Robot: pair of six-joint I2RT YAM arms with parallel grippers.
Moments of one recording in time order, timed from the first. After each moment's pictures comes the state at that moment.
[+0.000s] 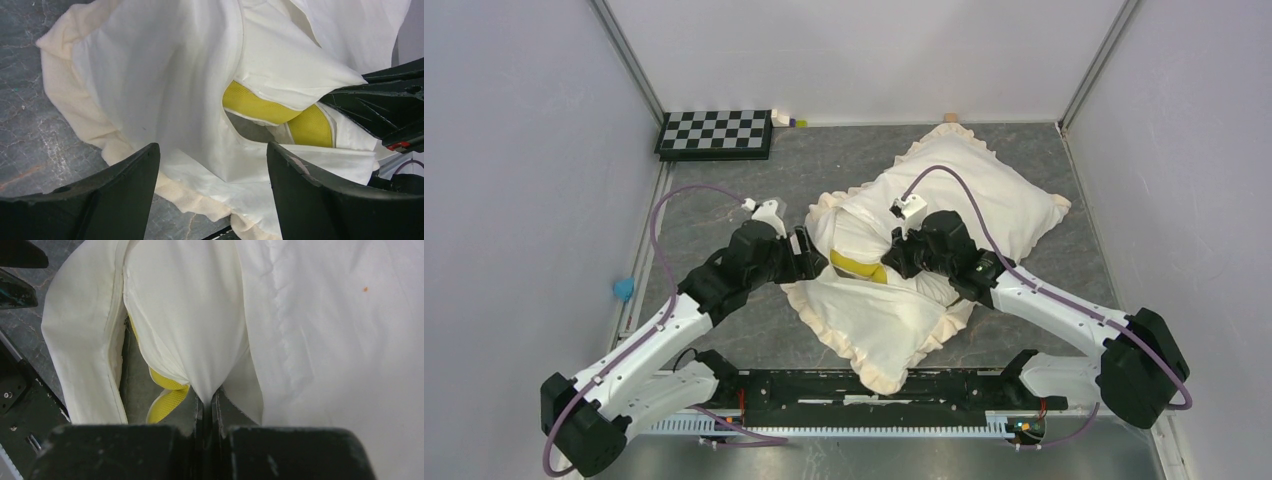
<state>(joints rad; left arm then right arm) -0.64 0.90 0.74 -0.45 -0.05 -0.66 0.73 1.21 0.75 -0.06 -0.12 0.19</state>
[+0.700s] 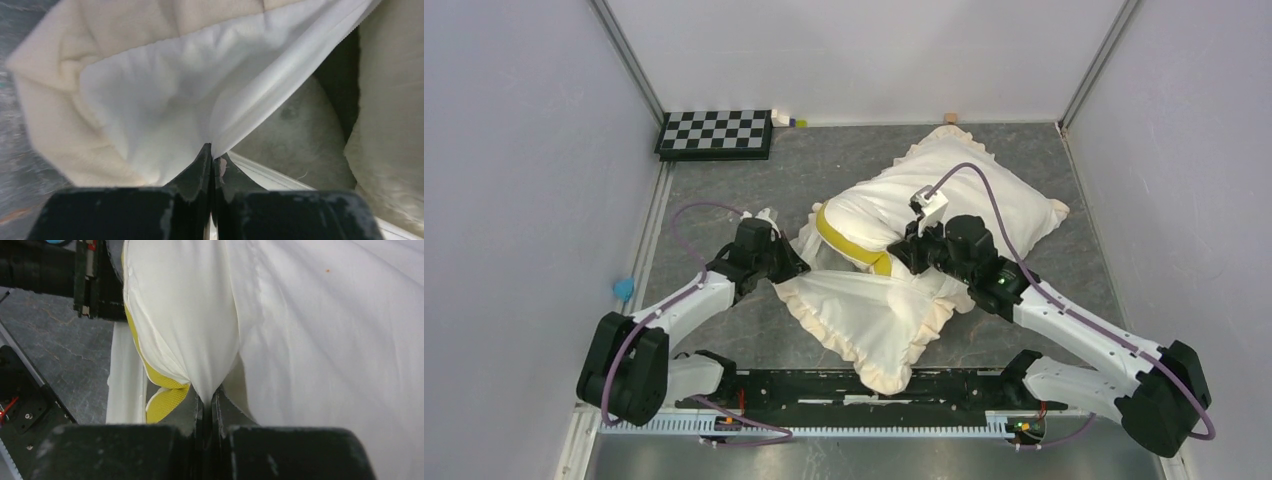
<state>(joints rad) -0.36 1.21 0.58 -0.13 0.15 -0.70 0.72 1.06 0.72 -0.03 -0.07 0.19</state>
